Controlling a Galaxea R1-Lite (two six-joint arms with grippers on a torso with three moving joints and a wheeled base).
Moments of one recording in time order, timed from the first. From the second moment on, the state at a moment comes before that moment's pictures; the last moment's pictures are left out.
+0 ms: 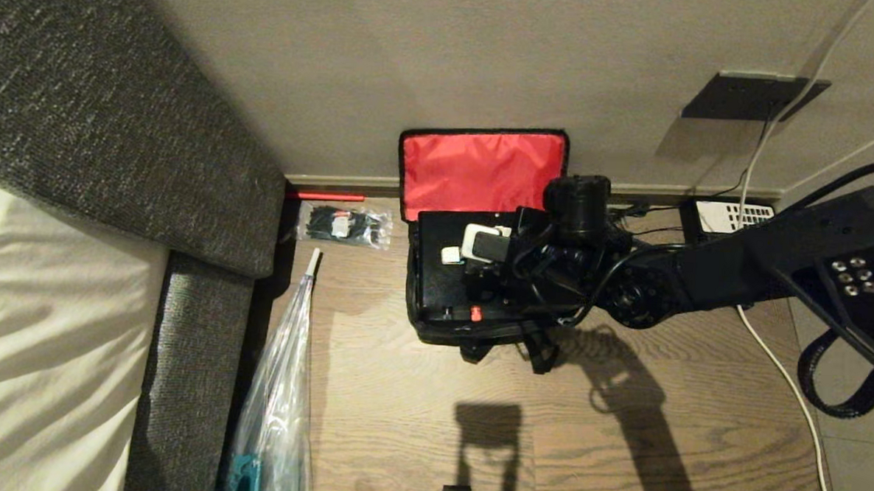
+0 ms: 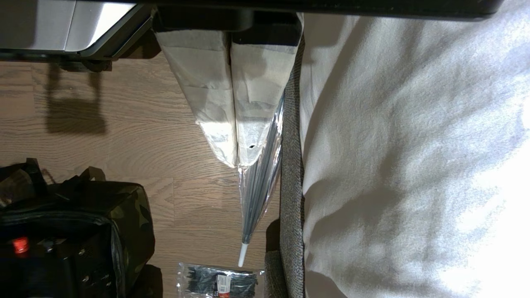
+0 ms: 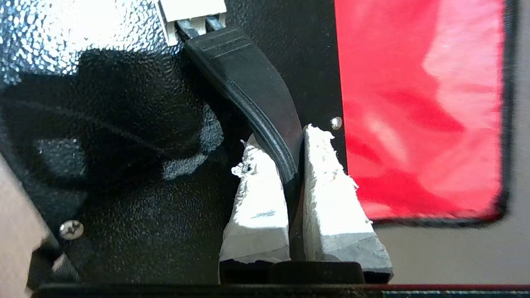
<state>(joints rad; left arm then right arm) 0.00 0.00 0.00 0.00 0.00 0.03 0.56 2.15 -1.44 -0.54 -0.10 -1.25</state>
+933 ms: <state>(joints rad) 0.00 0.00 0.00 0.00 0.00 0.03 0.54 2.38 -1.56 -0.61 -0.13 -1.15</state>
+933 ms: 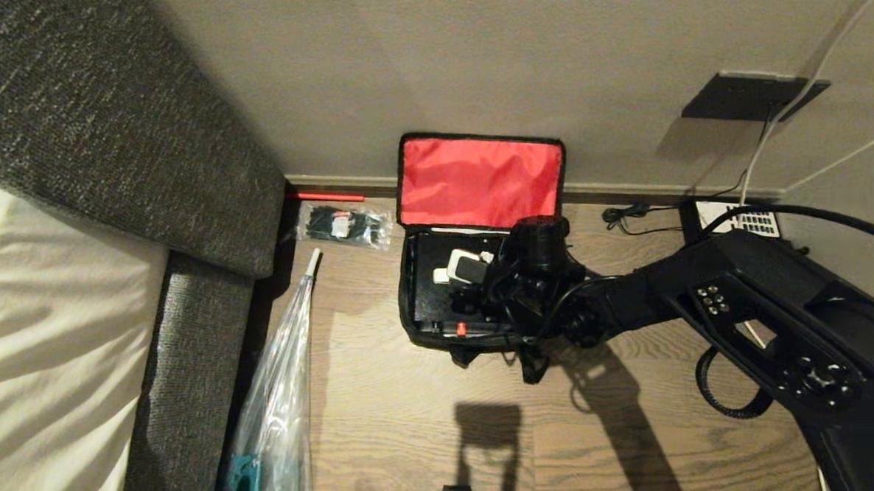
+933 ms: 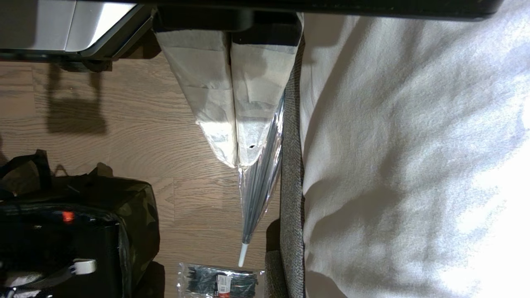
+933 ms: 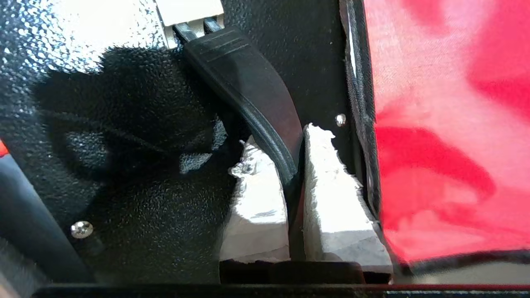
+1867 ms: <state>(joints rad) 0.00 0.00 0.00 0.00 0.00 0.03 0.55 2.10 -1.26 -0.59 -0.16 -1.12</state>
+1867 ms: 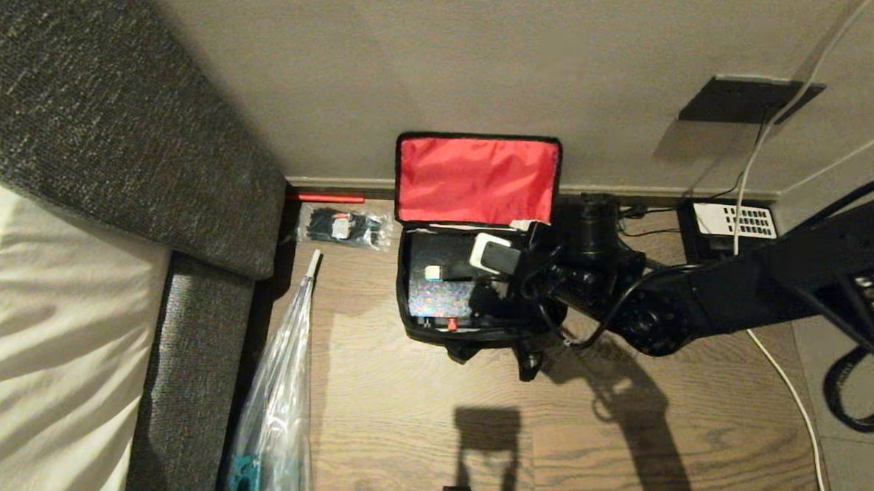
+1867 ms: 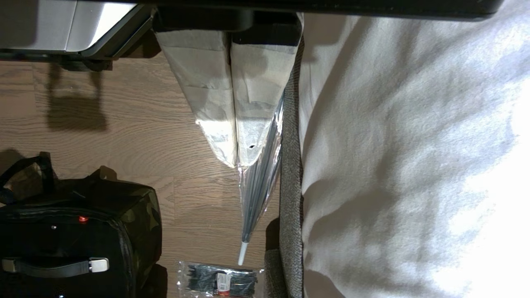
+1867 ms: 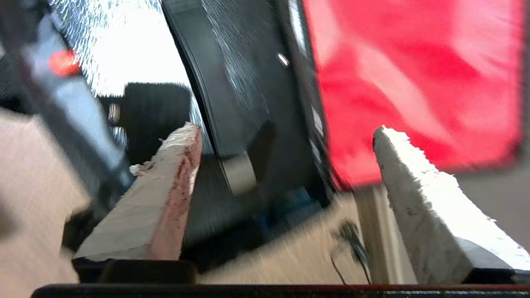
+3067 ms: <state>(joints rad) 0.00 0.00 0.00 0.00 0.00 0.03 0.51 0.64 -0.80 0.78 -0.19 0.16</state>
